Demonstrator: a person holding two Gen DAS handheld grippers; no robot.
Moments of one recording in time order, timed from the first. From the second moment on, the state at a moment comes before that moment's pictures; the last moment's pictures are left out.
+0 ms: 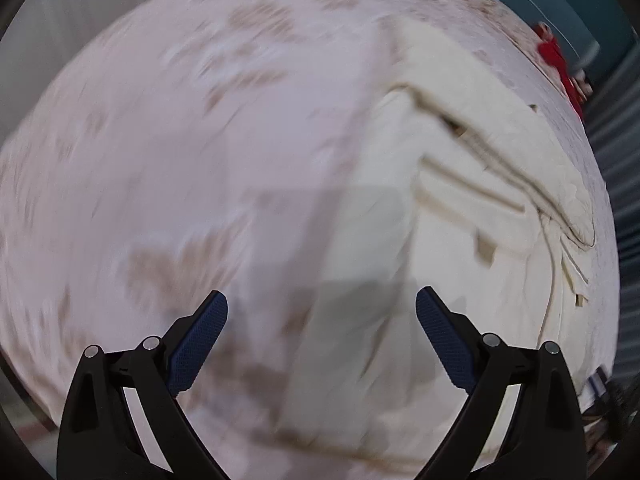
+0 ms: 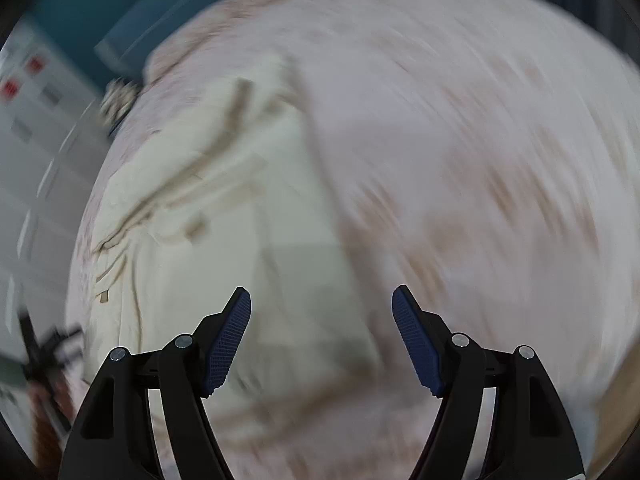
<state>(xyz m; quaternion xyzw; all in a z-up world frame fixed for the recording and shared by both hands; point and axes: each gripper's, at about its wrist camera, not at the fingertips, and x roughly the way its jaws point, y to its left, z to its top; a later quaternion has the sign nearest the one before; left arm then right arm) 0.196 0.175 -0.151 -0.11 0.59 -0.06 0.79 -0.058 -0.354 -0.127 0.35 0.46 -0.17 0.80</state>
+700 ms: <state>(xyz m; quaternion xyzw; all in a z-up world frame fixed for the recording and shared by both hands) 0.135 0.162 -0.106 -0.15 0.56 -0.15 0.80 -0.059 -0.323 -0.122 0.40 0.43 -0.12 0.80</state>
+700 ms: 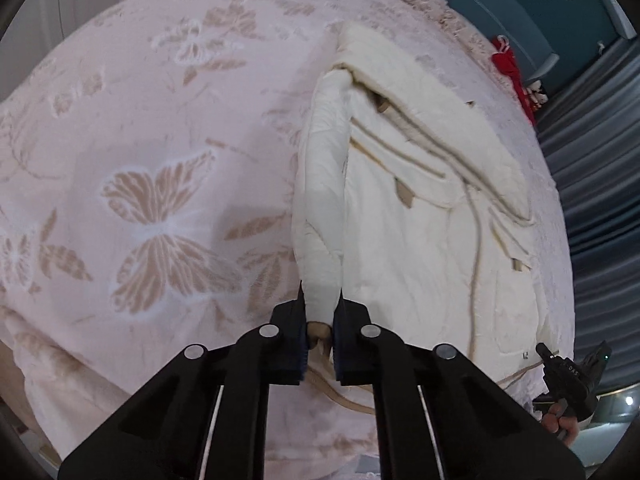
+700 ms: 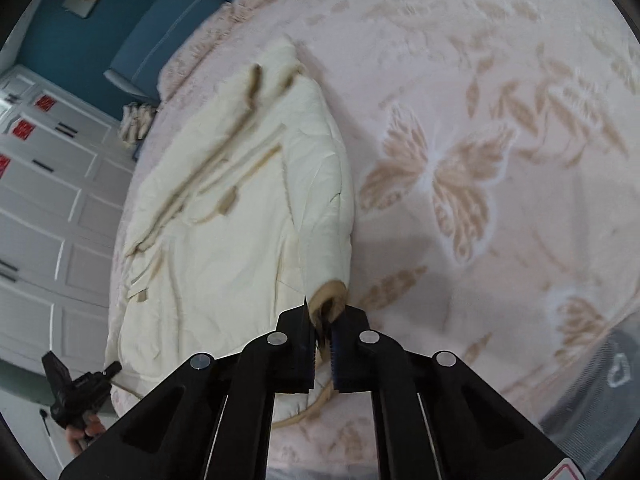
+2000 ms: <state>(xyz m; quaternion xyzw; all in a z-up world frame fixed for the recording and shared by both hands) 0.096 0.187 0.020 -0.11 0.44 -0.13 0.88 -0.064 -0.313 0.027 0.22 0.38 -0.10 0.90</state>
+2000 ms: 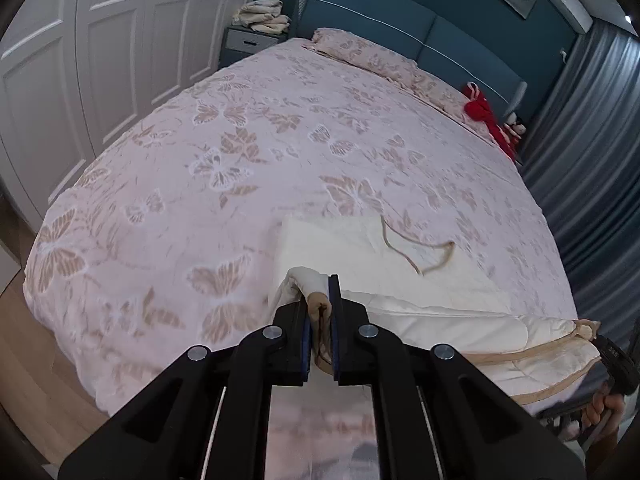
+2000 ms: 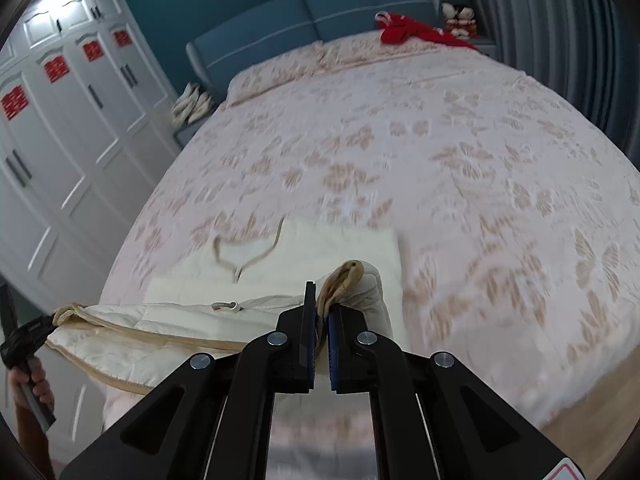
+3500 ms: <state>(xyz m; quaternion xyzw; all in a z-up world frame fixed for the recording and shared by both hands) 0.197 0.182 -0.055 -0.09 0.43 -0.07 0.90 -0.011 -0.360 -0.045 0.25 0.34 -0.17 0.89</state>
